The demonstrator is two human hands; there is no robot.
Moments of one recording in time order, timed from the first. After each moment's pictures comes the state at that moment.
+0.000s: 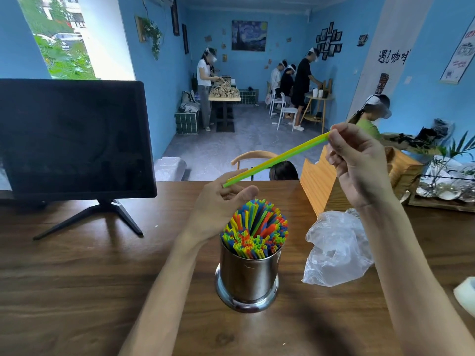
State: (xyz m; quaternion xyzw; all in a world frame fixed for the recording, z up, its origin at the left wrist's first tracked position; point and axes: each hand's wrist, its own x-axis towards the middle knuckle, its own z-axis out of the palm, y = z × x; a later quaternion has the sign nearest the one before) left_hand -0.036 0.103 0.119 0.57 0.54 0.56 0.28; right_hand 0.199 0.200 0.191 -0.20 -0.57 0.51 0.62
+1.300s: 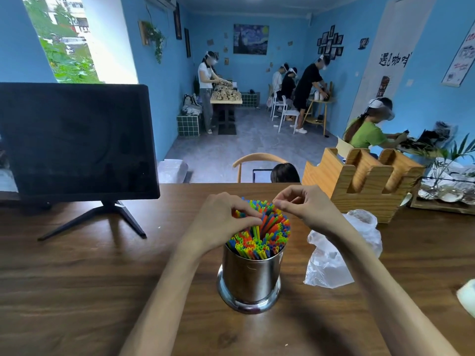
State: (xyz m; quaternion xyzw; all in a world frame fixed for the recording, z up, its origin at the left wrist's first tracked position) left_hand -0.042 0.093 0.114 0.70 0.59 0.39 0.12; right_hand 0.172 0.196 0.118 -0.38 -0.79 0.35 0.32
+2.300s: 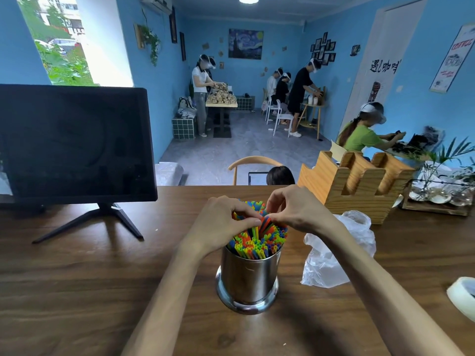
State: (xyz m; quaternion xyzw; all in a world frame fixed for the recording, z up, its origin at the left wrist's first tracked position) left_hand -0.046 0.096 0.104 0.70 0.58 0.39 0.11; right_hand 0.154 0.188 0.137 -0.40 -0.88 0.18 0.18
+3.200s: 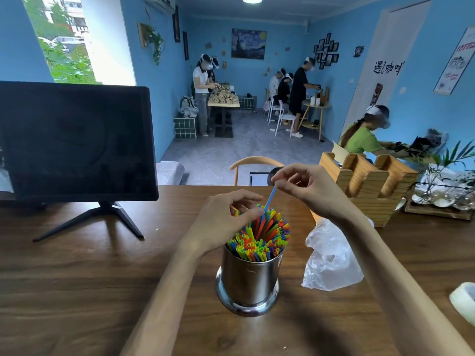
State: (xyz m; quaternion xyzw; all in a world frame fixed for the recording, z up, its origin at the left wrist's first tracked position) left_hand -0.047 0.100 0.105 0.68 0.56 0.45 0.17; right_hand 0.168 0.190 0.167 -0.30 -0.82 0.33 0.36
